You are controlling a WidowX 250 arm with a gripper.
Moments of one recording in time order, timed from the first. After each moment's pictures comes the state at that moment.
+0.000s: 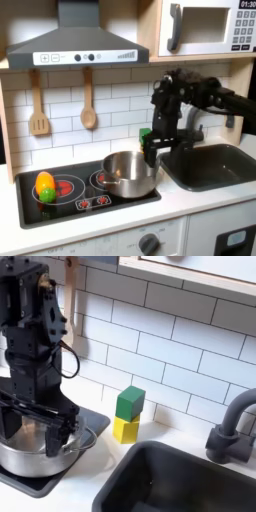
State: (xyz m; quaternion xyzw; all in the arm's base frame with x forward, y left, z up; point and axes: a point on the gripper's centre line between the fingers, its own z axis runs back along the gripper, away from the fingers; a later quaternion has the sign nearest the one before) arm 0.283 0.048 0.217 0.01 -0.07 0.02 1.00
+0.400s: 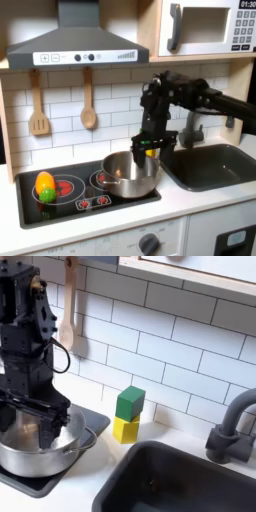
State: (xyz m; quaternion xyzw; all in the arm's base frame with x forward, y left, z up) arm 0.295 0.064 0.212 0.01 -0.07 0.03 1.00
